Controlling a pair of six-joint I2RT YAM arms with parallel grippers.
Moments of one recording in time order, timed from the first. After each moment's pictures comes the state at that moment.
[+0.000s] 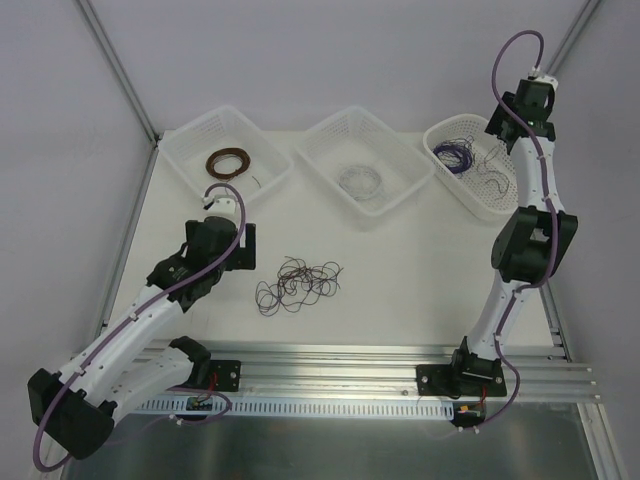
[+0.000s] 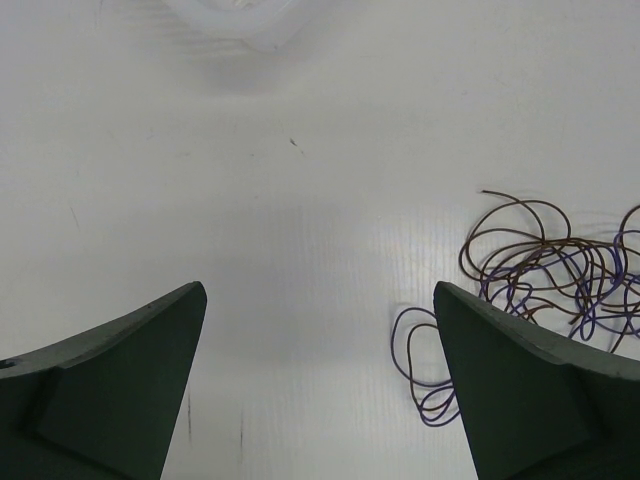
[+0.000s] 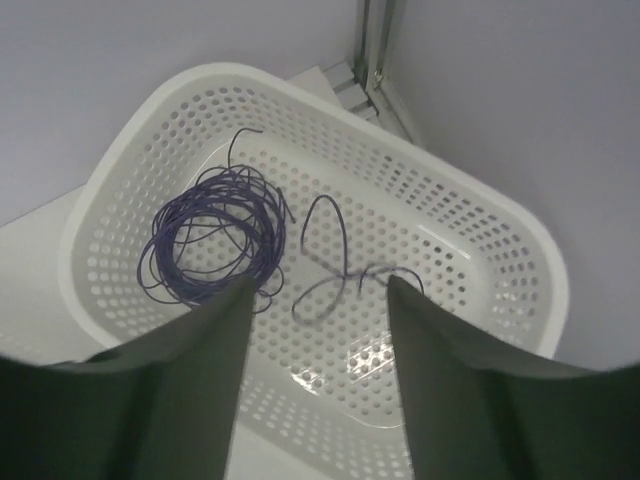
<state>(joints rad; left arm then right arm) -0.53 0.86 0.76 -0.59 -0.44 -0.27 -0.17 2.05 2.05 -0.50 0.25 0.18</state>
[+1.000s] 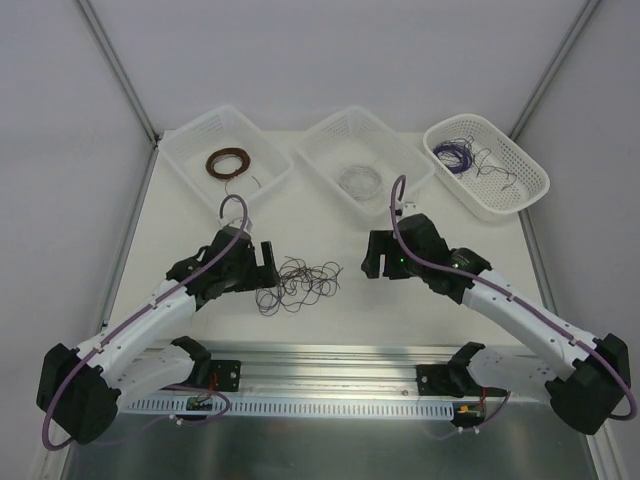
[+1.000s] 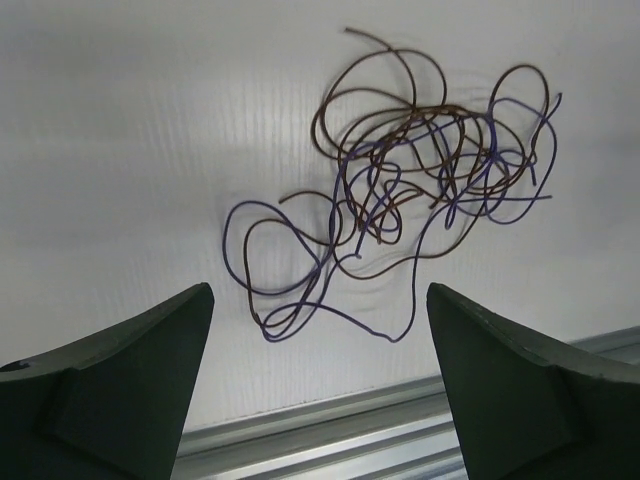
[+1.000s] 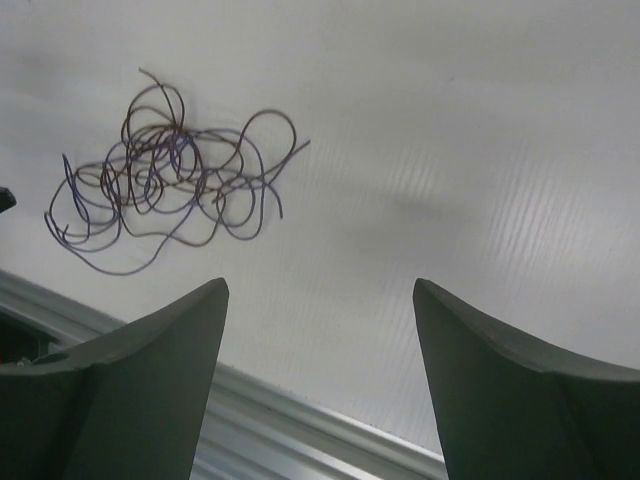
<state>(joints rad) -0.54 0.97 0.68 -0.58 -0.05 -0.57 0.68 1.10 0.90 -0.57 0.08 0.53</state>
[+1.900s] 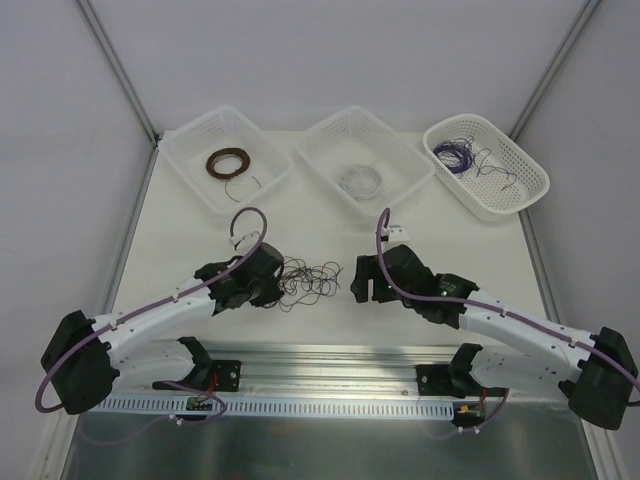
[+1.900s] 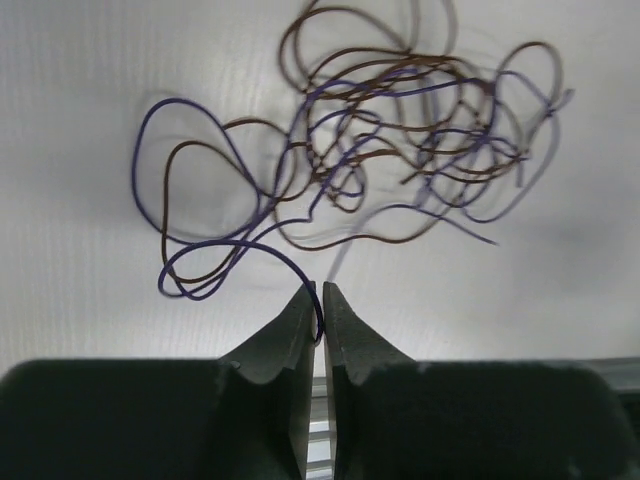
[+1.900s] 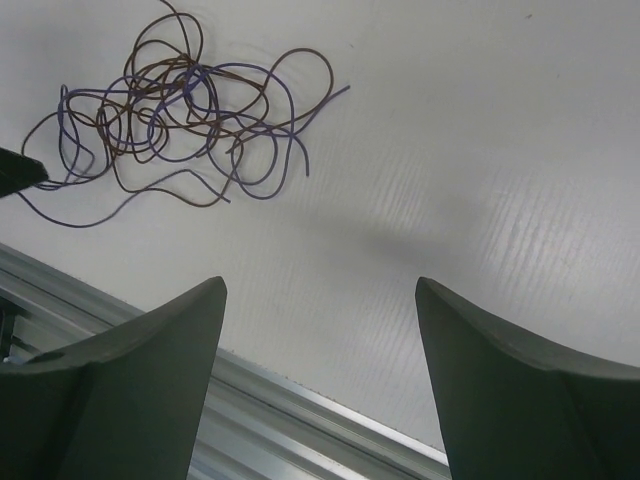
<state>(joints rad) -0.83 1.10 0.63 -0.60 -0.24 -1.11 0.96 1.02 0.69 -0.42 0.25 0.64</state>
